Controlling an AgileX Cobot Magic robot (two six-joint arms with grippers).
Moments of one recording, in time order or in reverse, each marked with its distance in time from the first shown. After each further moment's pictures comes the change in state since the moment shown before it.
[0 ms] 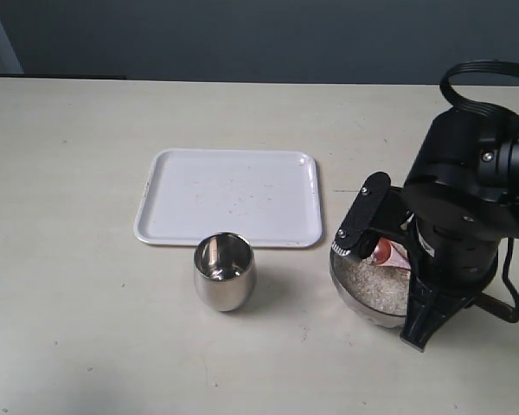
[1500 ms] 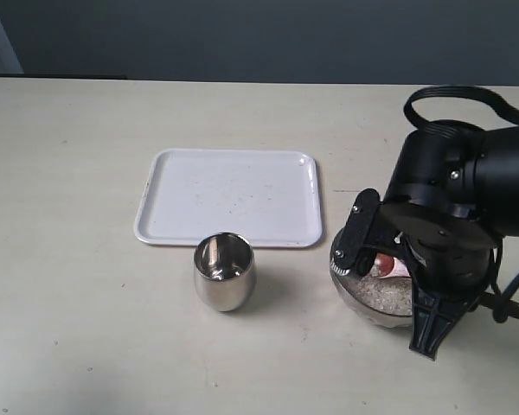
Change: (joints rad) left arm 0.000 0.000 0.000 0.000 0.000 0.000; right arm 0.028 0.055 0.000 -0.052 0.032 -0.043
